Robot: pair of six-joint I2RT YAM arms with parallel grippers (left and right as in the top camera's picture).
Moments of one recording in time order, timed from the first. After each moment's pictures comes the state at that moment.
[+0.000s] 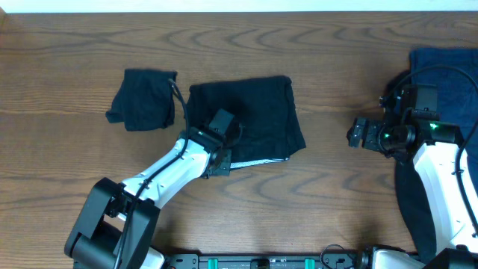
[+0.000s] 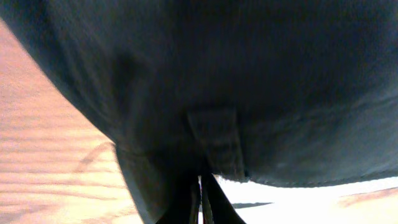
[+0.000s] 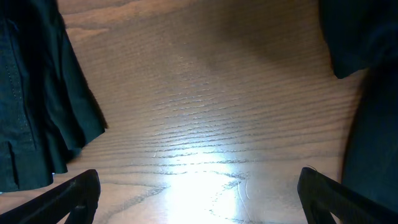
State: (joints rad) left arm -0.53 1.65 0.92 -0.72 -0.10 -0.40; right arm -0.12 1.37 0.99 -0.86 -0.16 0.15
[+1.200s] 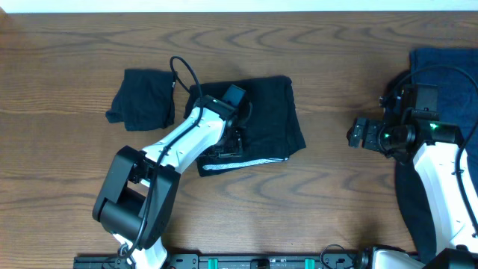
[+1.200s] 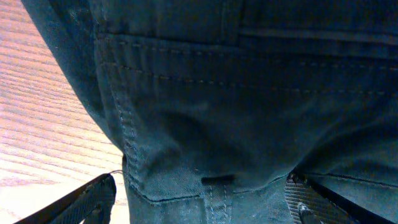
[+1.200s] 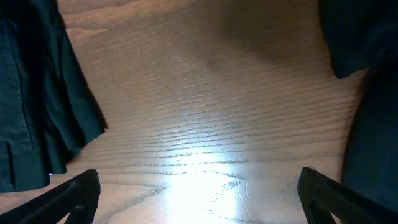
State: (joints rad) left arm -0.51 1.86 1.22 -0.96 -0.11 -0.63; right arm -0.12 1.37 0.99 -0.86 -0.16 0.15
